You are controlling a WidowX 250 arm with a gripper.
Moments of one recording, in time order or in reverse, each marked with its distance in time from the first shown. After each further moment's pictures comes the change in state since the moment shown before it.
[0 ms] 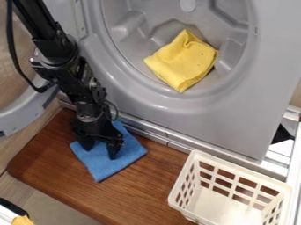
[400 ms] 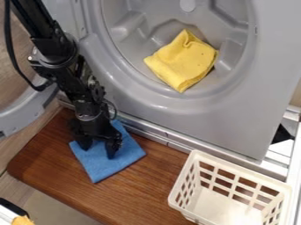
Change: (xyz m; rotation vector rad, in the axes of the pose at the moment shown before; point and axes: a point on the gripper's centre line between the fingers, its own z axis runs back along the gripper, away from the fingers) arm 0.002 -0.008 0.007 -0.012 -0.001 -0.007
